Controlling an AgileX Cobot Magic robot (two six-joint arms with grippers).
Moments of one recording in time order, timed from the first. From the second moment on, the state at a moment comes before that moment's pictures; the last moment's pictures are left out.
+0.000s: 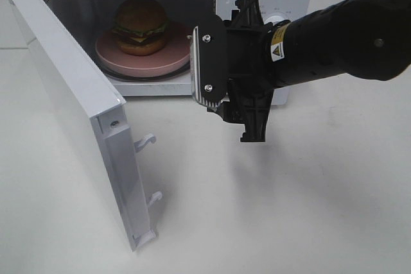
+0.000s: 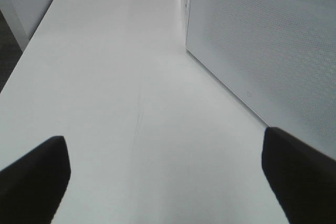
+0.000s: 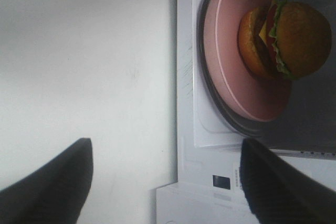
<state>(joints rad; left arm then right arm) 0.06 -0.01 -0.52 -0.07 1.08 0.01 0.68 1.57 -0.89 -0.17 0.03 -0.92</state>
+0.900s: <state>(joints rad) 0.06 -0.01 -0.52 -0.07 1.08 0.01 0.68 1.29 -0.73 -0.17 0.23 -0.24</state>
